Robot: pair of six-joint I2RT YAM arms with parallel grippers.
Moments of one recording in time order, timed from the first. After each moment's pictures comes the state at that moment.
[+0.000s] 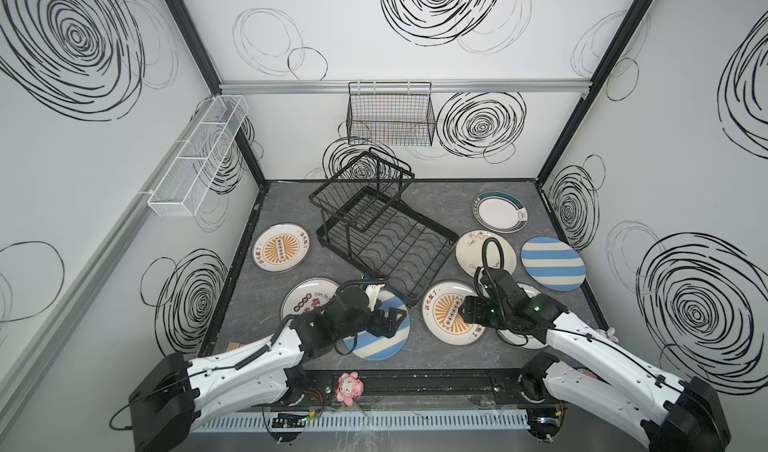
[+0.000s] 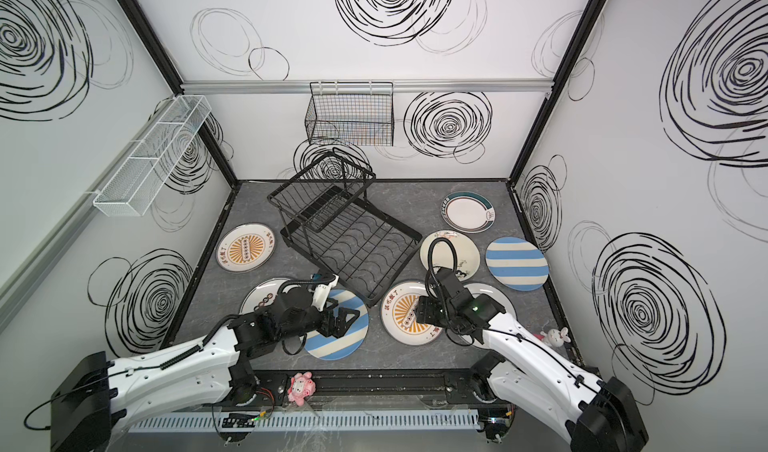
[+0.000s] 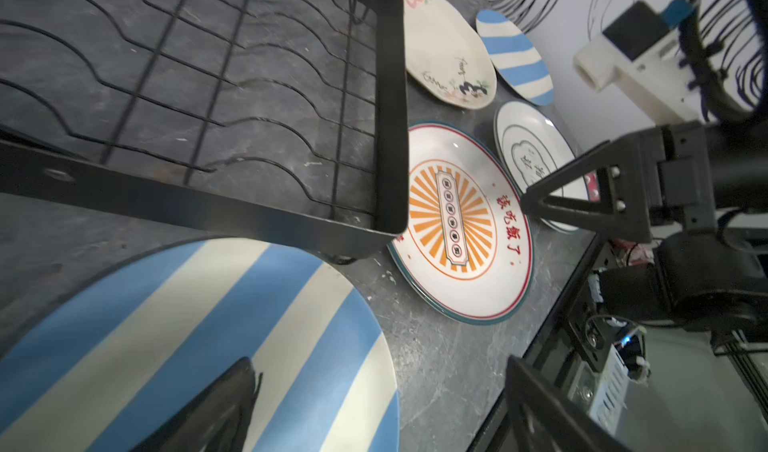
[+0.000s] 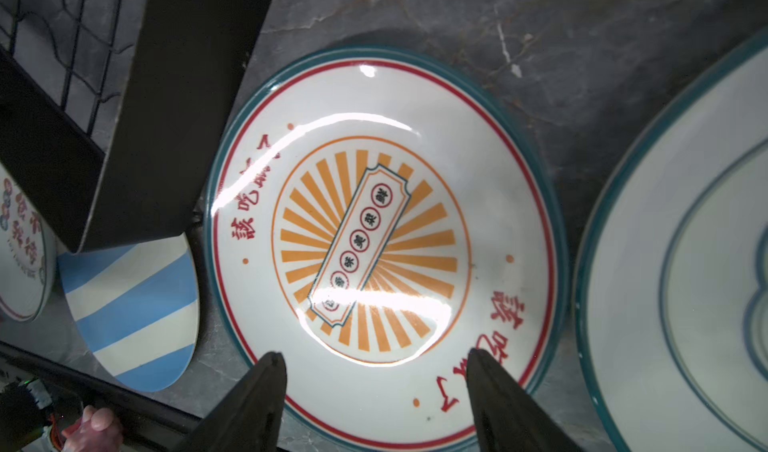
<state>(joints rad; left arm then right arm) -0.95 0.96 0.40 -0.04 0.05 -0.60 0.62 0.88 0.53 -0.73 -0.06 0.80</state>
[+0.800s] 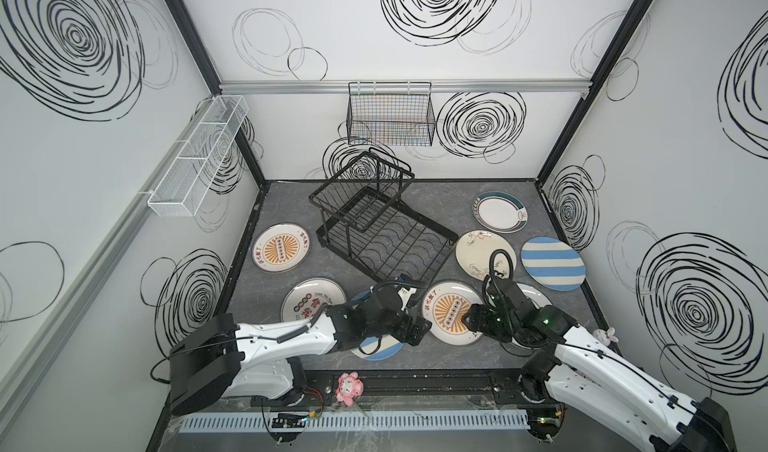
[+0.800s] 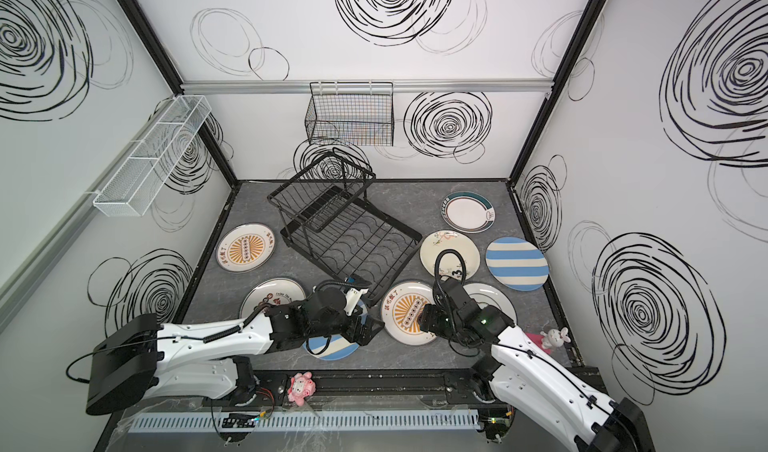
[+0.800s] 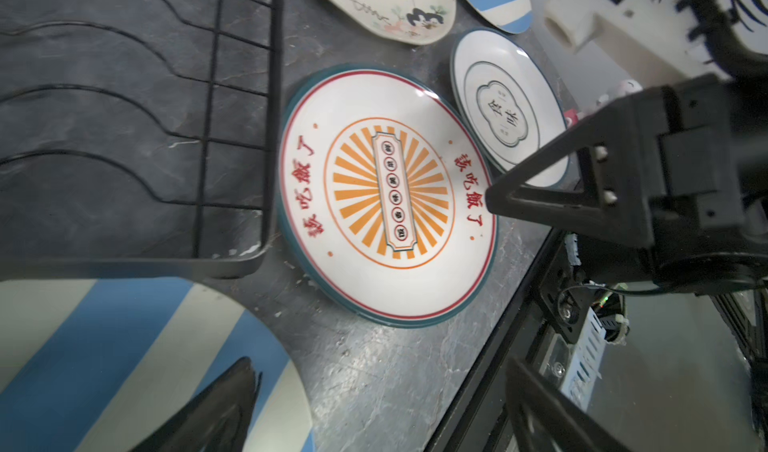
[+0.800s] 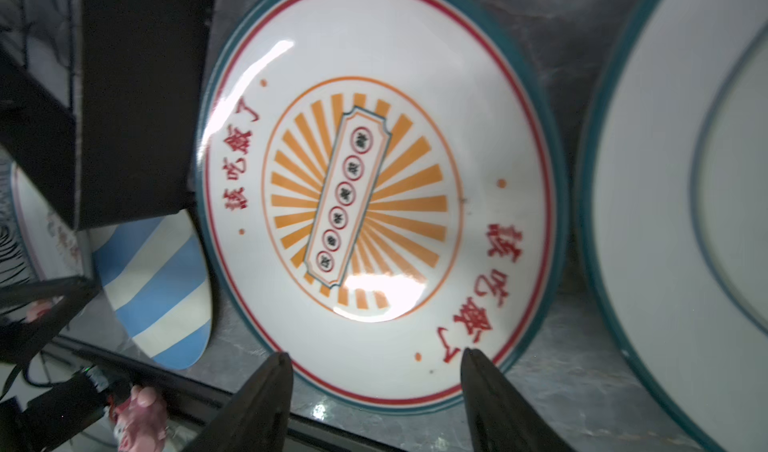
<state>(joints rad) -1.03 1.21 0.57 -0.05 0.04 -0.62 0.64 0.75 0.45 -0.72 -0.17 0.89</state>
